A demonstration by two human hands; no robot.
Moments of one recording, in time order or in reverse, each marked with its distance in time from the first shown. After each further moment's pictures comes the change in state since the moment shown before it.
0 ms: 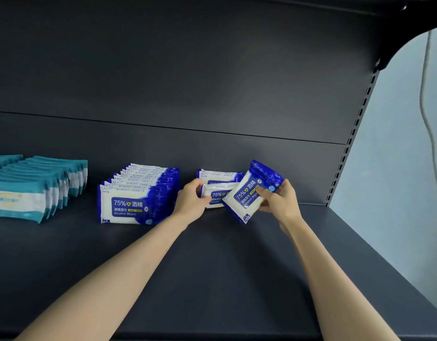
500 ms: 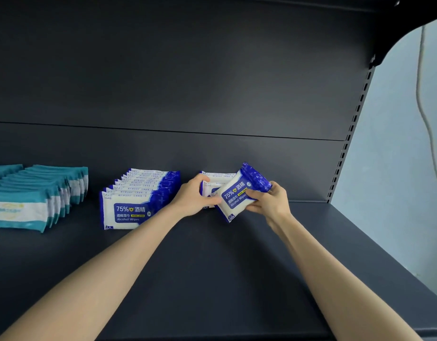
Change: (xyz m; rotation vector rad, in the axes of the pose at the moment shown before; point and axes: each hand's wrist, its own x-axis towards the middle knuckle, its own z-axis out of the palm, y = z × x) left_hand 0.012 0.011 -0.023 0.156 -0.255 0.101; right_hand 0.002 0.007 0.022 0.138 0.004 0.104
